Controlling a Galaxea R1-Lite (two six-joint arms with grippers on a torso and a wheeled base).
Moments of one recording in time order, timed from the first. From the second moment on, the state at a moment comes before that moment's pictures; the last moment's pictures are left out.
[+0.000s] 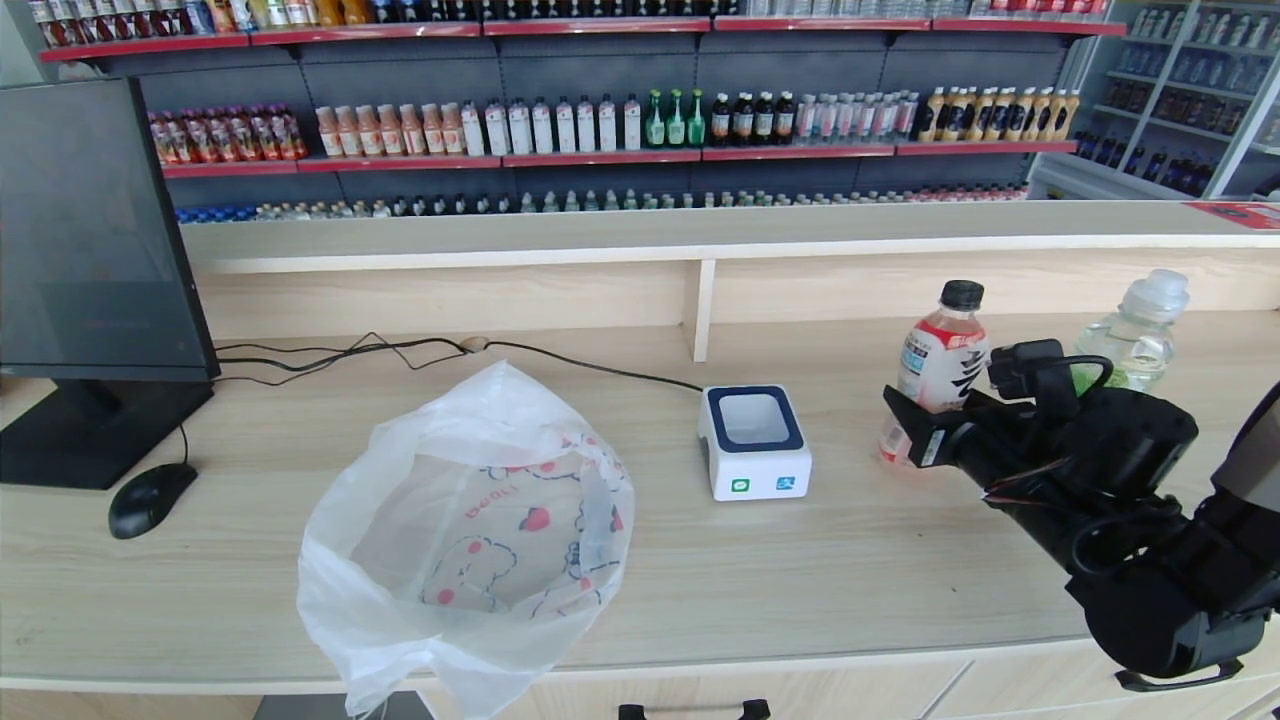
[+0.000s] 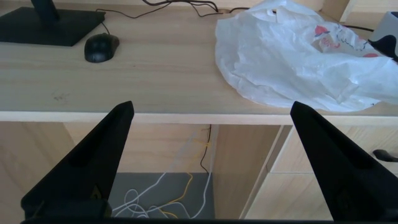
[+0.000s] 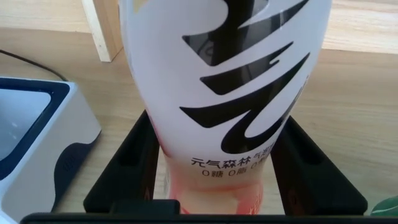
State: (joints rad) left arm 0.00 0.00 0.00 -0.01 0.00 0.04; right arm 0.17 2.03 -0.54 -1.57 -0.02 -0.06
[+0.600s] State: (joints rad) left arm 0.00 0.00 0.00 -0.01 0.00 0.03; right arm 0.22 1.92 -0.49 -1.57 -0.02 -0.06
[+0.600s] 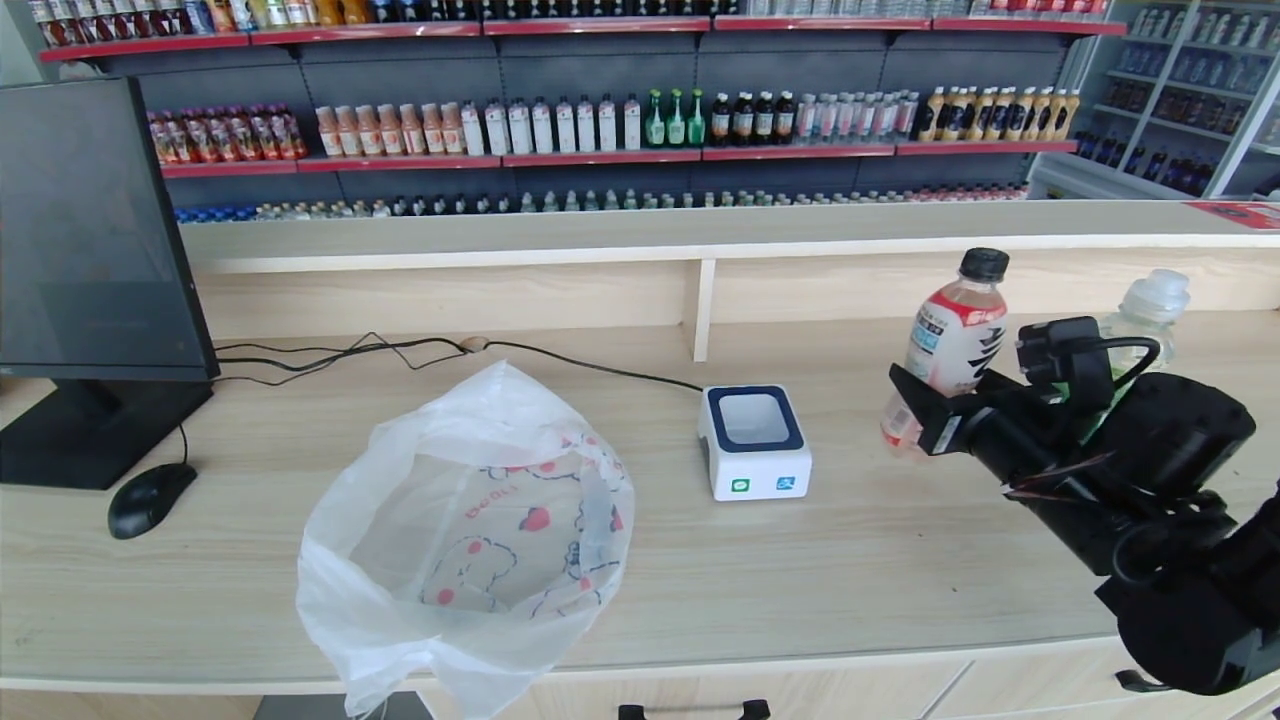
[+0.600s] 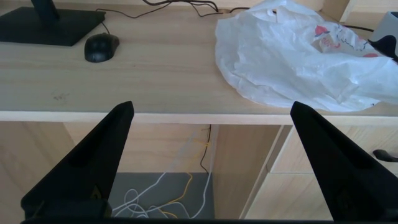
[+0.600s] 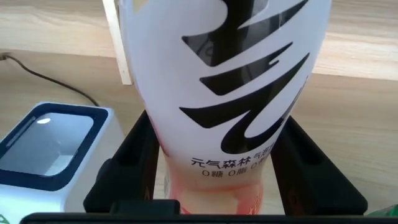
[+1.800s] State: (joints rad) left arm 0.00 0.00 0.00 0.00 0.00 0.00; right arm 0.85 1.43 -0.17 -1.57 -0.01 0.28
